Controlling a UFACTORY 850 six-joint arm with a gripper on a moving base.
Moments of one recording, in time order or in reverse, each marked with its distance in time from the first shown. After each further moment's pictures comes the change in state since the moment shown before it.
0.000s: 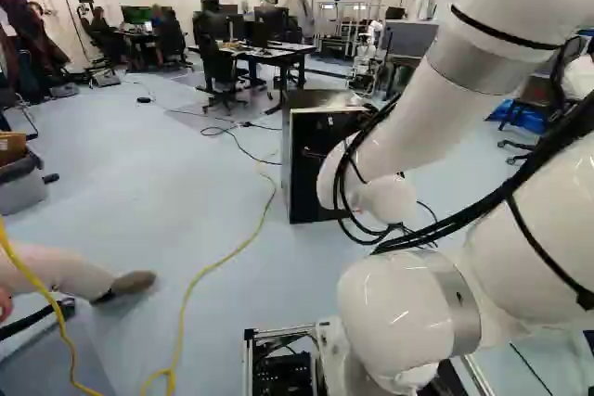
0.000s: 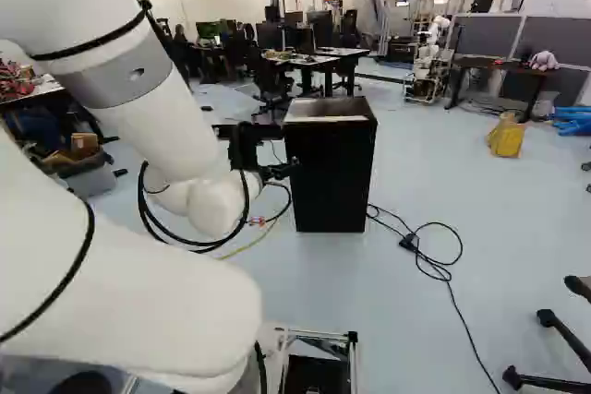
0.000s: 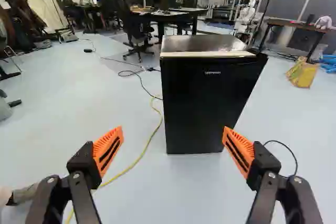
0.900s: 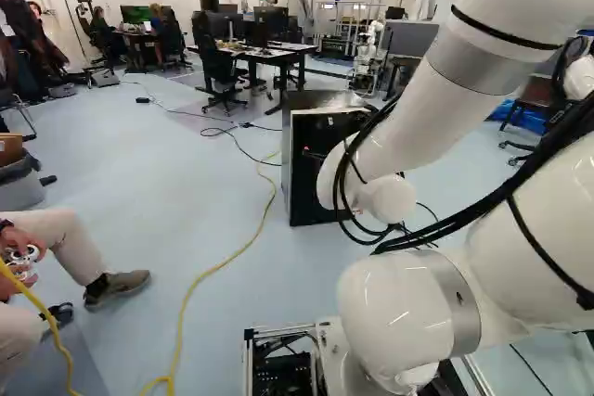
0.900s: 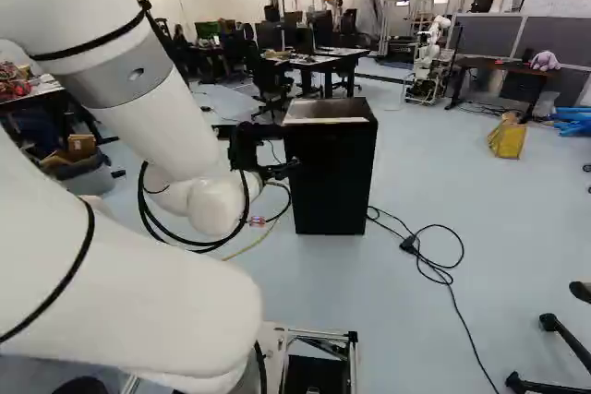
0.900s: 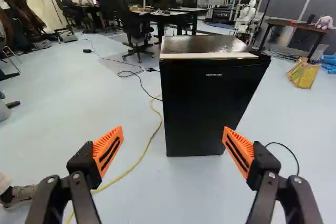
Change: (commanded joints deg) arm 0.0 0.0 0.0 0.0 0.0 0.0
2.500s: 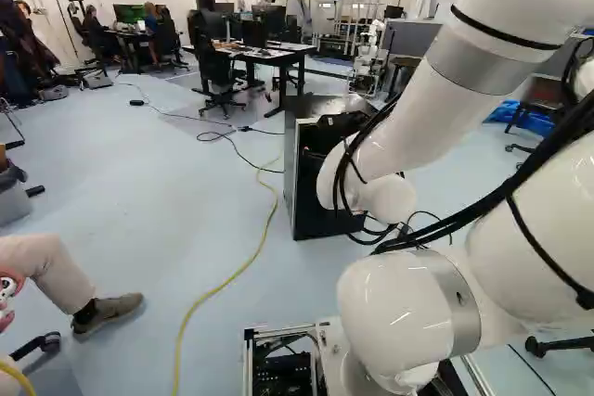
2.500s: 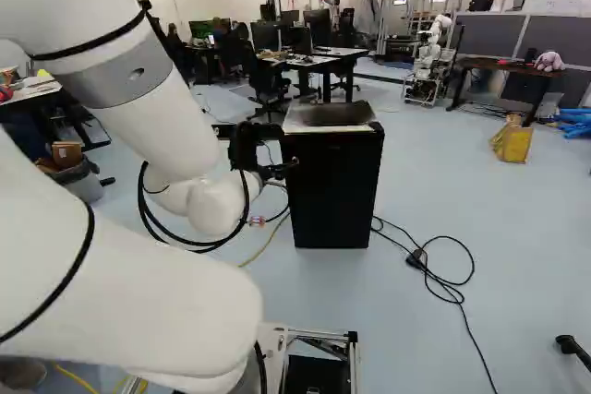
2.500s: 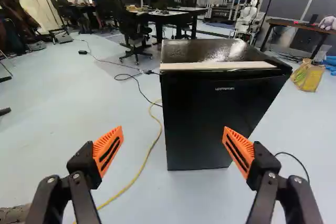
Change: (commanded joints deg) arm 0.0 0.0 0.0 0.0 0.0 0.0
